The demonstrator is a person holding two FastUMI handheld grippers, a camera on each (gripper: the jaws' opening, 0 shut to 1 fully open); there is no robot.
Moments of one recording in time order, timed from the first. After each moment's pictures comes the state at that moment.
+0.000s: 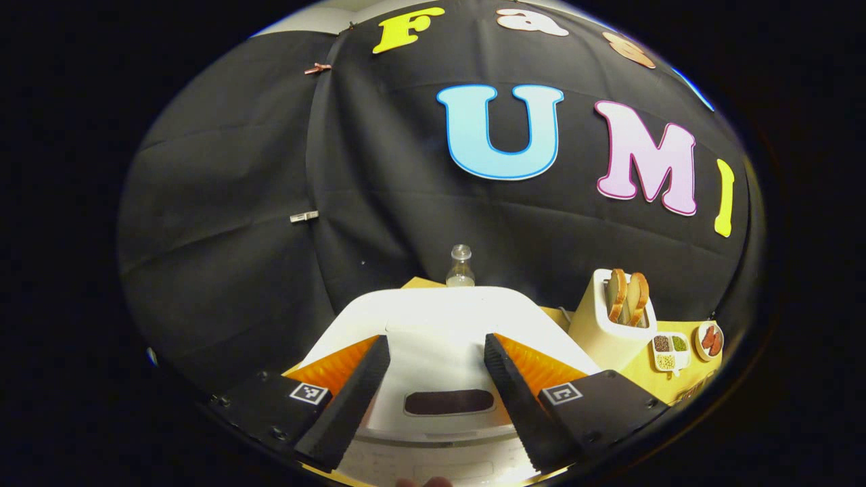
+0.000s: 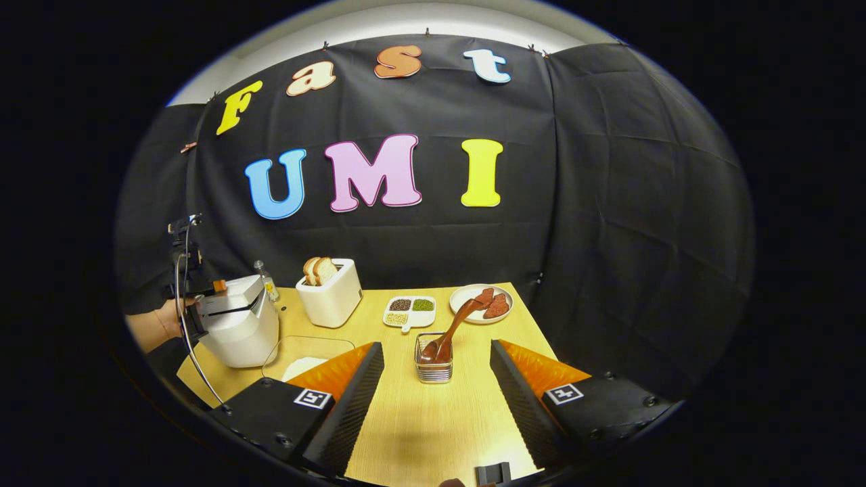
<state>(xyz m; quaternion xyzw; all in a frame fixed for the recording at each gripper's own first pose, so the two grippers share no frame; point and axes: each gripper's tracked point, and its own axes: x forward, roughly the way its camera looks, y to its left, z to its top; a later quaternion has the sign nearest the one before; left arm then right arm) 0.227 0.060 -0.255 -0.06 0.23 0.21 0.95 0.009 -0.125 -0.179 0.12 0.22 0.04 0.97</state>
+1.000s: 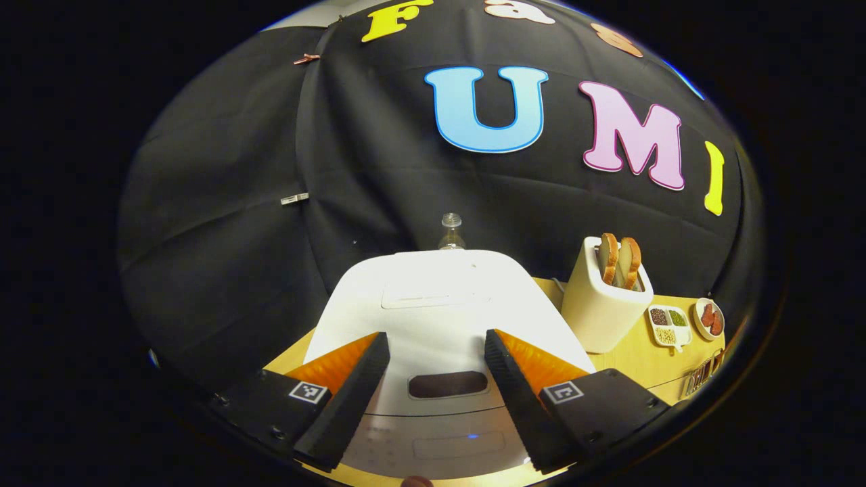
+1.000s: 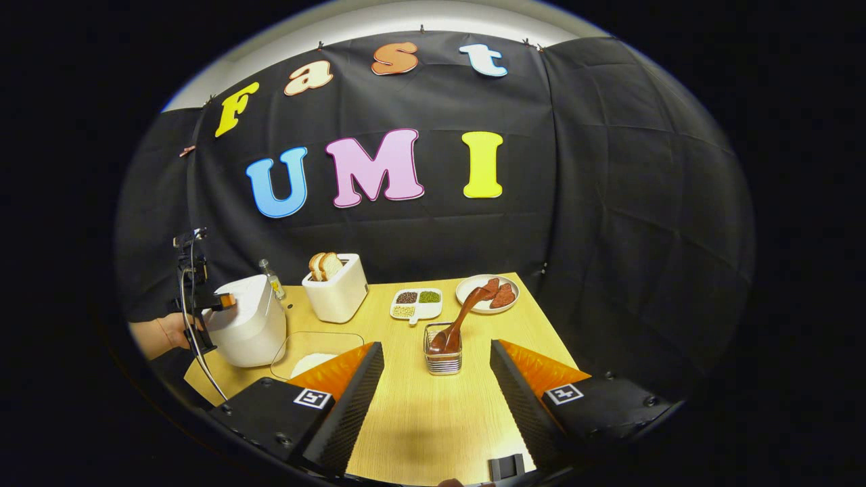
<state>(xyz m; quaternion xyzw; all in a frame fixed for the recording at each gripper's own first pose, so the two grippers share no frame) 0.200 0.041 -0.284 -0.05 0.27 0.18 0.94 -0.004 -0.113 -0.190 0.14 0.23 0.04 0.96</state>
